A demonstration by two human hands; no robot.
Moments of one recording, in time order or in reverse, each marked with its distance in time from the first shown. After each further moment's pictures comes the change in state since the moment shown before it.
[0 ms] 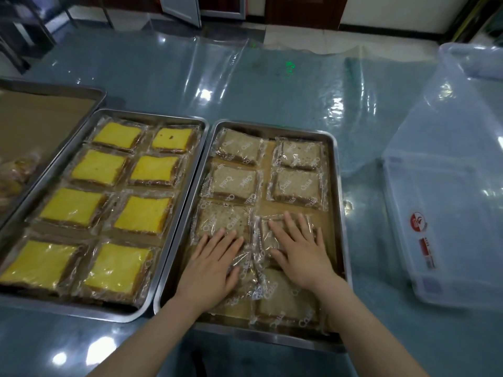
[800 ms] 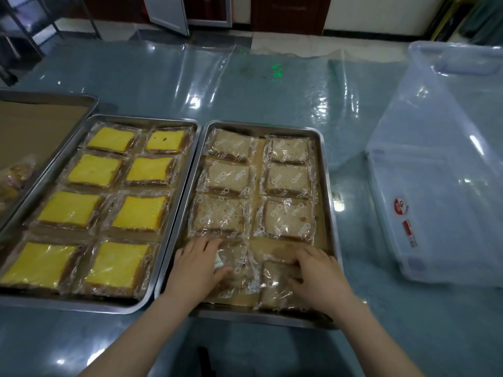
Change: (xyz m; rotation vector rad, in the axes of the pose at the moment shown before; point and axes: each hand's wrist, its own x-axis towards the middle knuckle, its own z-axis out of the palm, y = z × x) left_hand -0.011 -0.003 -0.017 -0.075 -0.125 -0.218; right_hand -0.080 -0.002 -0.011 0.110 0.062 0.065
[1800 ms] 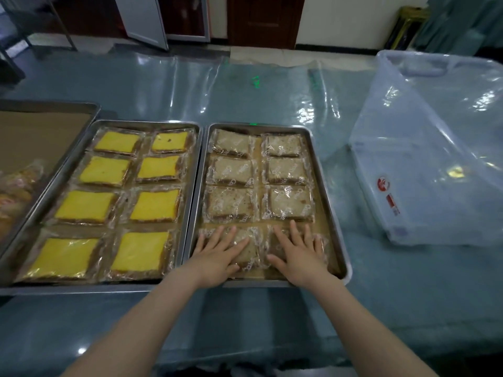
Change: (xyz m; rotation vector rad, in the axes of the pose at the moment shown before) left_hand -0.012 -0.029 0.000 0.114 -0.418 0.352; right_hand -0.004 -0.049 0.041 -0.035 -0.110 0.204
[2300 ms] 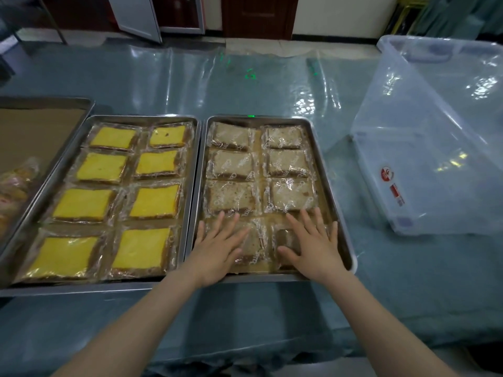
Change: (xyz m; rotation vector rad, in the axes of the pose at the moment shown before) left_hand -0.006 -0.001 -0.002 -0.050 0.253 0.040; right_hand -0.006 0.013 -0.004 -0.023 0.239 -0.034
